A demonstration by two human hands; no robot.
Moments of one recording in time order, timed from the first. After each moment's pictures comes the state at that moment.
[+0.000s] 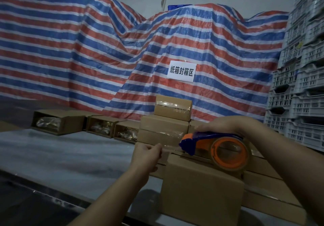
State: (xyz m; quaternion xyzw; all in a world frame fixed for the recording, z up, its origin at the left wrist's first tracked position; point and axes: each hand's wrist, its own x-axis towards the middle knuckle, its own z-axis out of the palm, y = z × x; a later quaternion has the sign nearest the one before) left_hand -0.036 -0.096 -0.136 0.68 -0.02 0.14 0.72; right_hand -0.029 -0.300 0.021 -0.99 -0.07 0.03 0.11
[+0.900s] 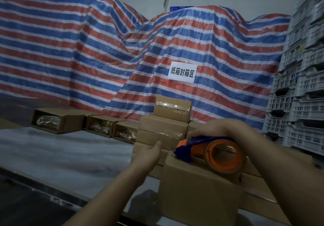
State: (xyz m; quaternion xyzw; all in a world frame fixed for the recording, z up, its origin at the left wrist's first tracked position) left_hand -0.034 -0.097 -0.135 0.75 0.00 0.11 0.65; right_hand -0.025 -0.279 0.015 -0.99 -0.10 0.00 -0.02
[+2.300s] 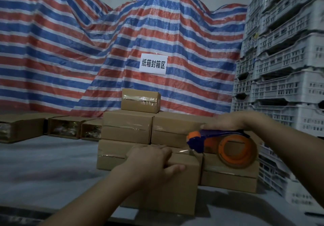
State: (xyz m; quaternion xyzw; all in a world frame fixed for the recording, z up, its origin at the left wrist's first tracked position) left_hand -0.077 -0.168 -0.115 0.93 -0.29 0.20 0.04; right_hand -0.056 -0.422 0.014 -1.00 0.05 0.03 0.02
